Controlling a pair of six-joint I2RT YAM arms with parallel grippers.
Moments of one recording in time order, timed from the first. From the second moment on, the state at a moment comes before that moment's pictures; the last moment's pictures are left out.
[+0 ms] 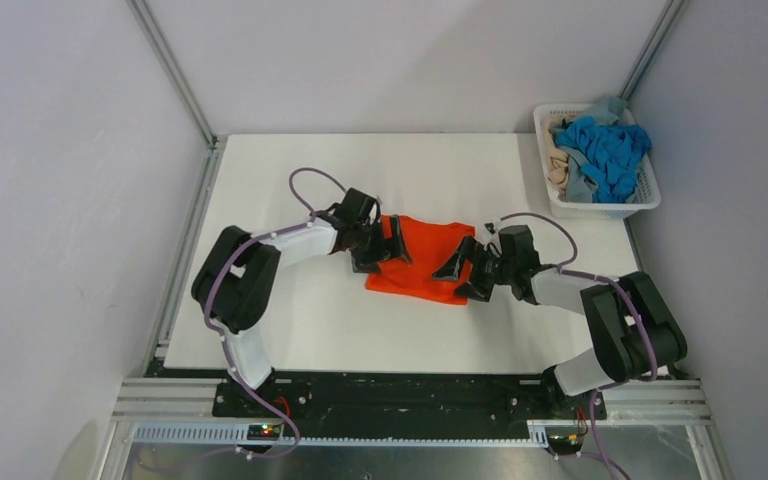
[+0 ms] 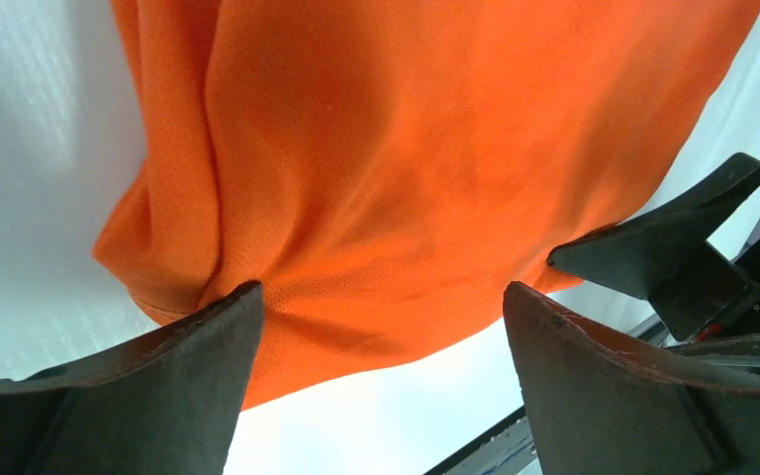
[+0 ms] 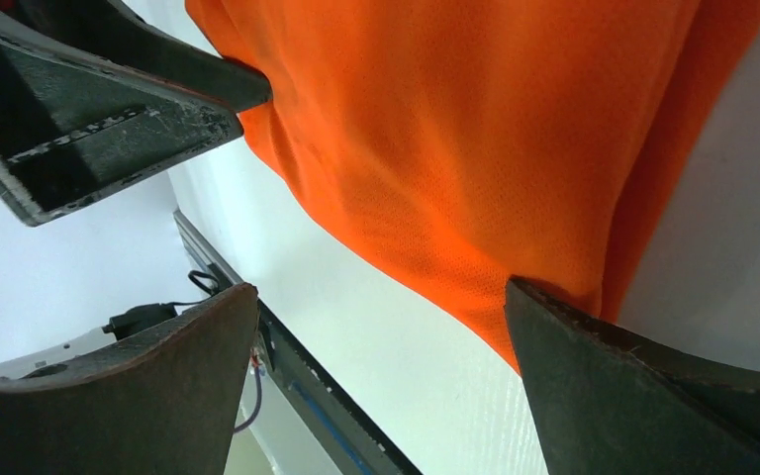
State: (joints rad) left arm -0.55 1.84 1.14 -0.32 0.32 -0.70; right arm 0.33 1.49 0.55 0.16 -0.59 0.82
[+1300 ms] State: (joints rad) left arm -0.50 1.94 1.24 -0.34 0.13 -0.62; right arm 0.21 0.68 0.39 -0.38 -0.24 0.65
